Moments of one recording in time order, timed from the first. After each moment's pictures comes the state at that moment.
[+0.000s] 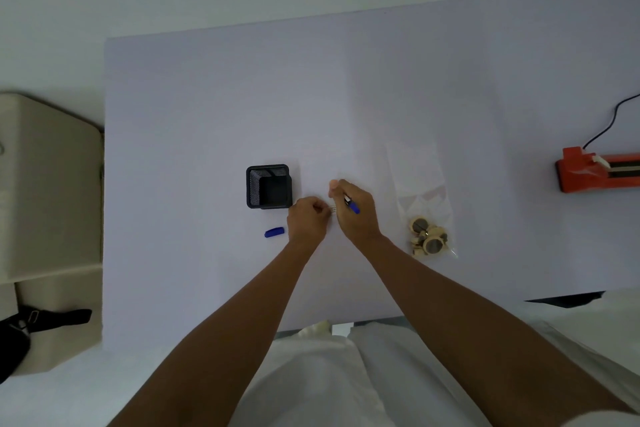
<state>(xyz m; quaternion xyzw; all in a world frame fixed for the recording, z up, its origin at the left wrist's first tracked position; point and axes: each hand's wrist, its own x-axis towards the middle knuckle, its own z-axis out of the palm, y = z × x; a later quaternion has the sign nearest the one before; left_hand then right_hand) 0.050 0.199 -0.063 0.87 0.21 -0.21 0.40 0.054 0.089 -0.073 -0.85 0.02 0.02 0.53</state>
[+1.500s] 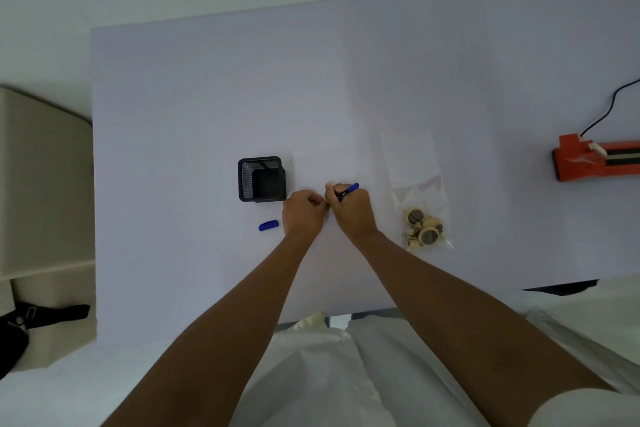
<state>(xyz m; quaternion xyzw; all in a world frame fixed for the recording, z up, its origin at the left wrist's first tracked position) 0.049 0.195 -0.068 0.87 0.22 -0.20 0.40 0.049 0.084 -0.093 -0.84 0.10 0.10 0.53</state>
